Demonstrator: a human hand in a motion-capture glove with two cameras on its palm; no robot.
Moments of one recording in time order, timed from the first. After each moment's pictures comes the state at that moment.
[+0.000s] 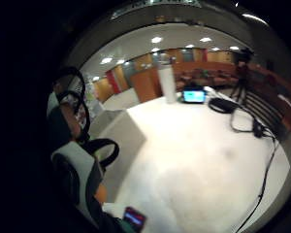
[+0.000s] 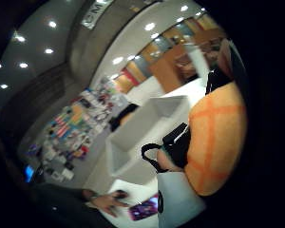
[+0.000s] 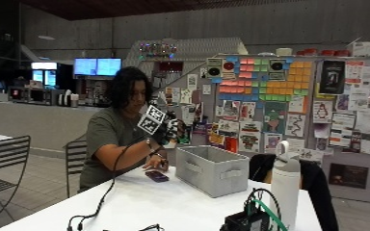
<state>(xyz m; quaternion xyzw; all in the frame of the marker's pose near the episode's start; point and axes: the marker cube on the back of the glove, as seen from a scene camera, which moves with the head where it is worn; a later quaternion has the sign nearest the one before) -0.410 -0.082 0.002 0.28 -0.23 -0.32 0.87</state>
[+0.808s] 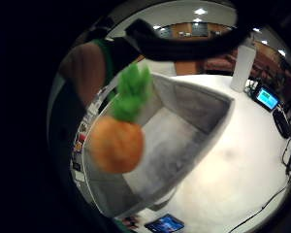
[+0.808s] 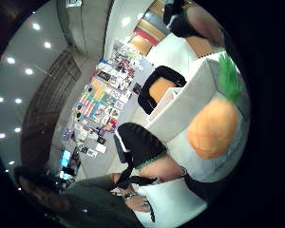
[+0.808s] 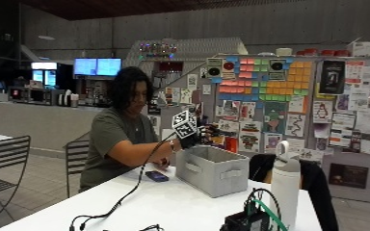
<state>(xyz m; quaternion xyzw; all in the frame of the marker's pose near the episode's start) -0.536 -0.108 0.071 0.06 -0.22 -0.41 0.88</state>
